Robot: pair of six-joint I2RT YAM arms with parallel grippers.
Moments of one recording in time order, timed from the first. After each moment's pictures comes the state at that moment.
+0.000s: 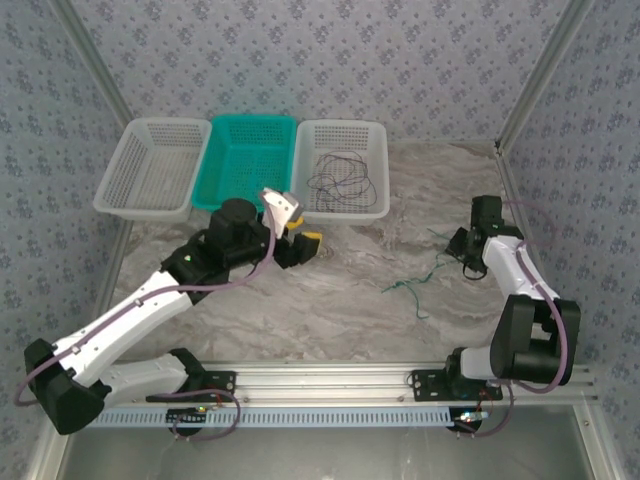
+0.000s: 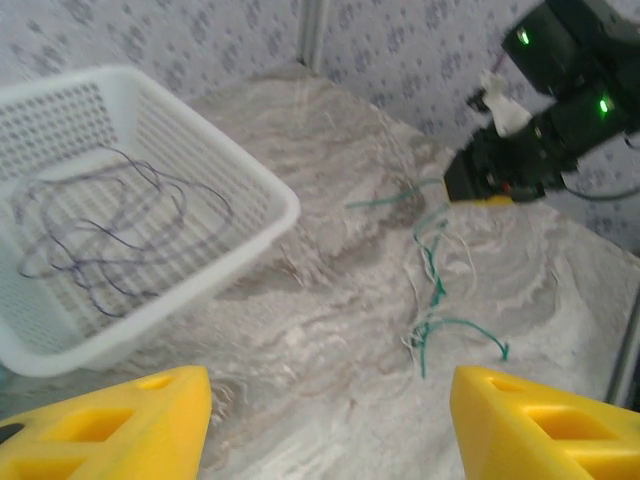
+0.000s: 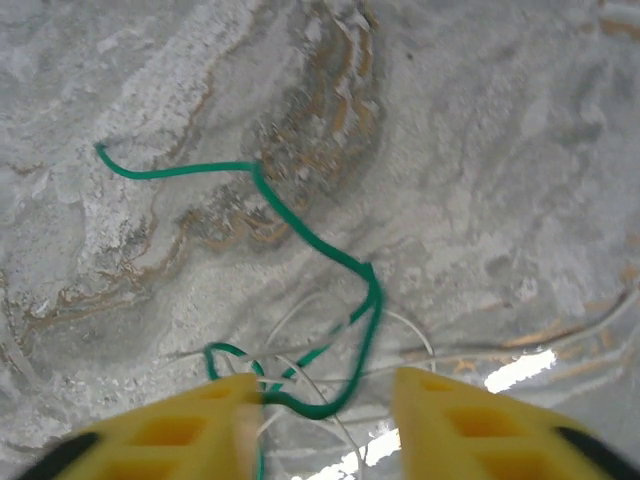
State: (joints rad) left arm -0.81 1.08 0.99 -0.30 0.17 -0.12; right arm -0.13 1.36 0.88 -0.65 0.02 0.48
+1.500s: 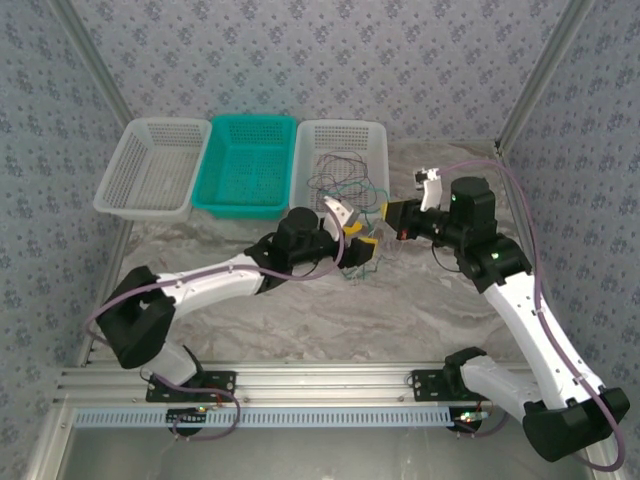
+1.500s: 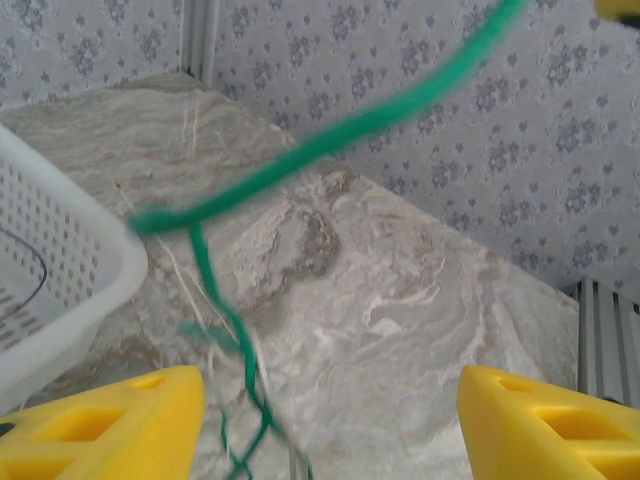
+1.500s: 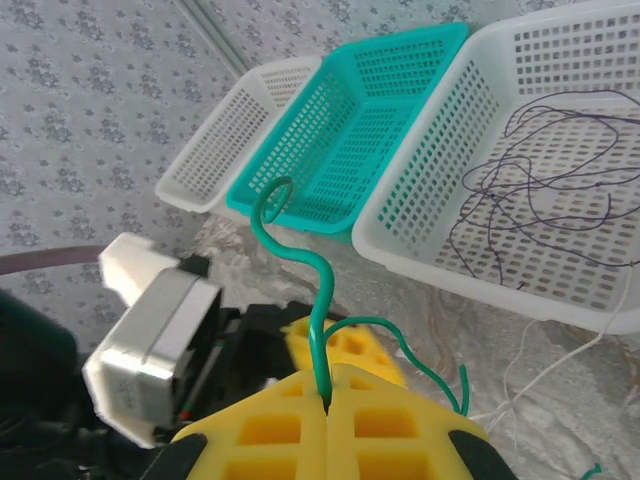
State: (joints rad) left arm -0.91 1.55 0.98 0.35 0.25 -0.27; right arm 0.34 0.98 1.07 -0.48 -0.46 0.37
